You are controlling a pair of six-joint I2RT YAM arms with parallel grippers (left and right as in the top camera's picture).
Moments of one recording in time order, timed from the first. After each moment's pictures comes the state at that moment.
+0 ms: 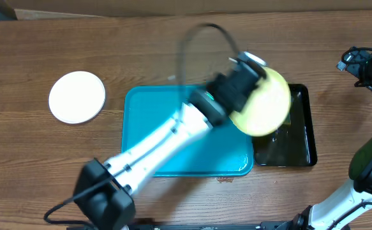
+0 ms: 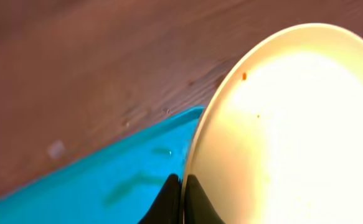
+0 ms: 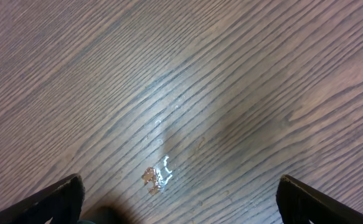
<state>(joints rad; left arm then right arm) -0.76 1.82 1.64 -0.70 -0.23 -0.25 -0.41 1.94 1.68 -0.86 0.03 0.28</state>
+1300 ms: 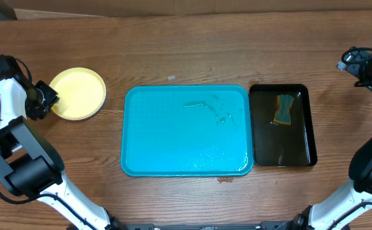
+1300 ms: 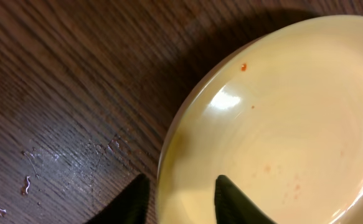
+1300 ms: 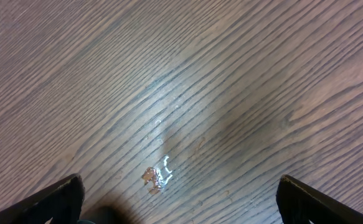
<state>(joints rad) 0.55 2.10 1.64 -0.89 0.09 -0.38 -0.40 1.94 1.68 -0.86 0.03 0.28</state>
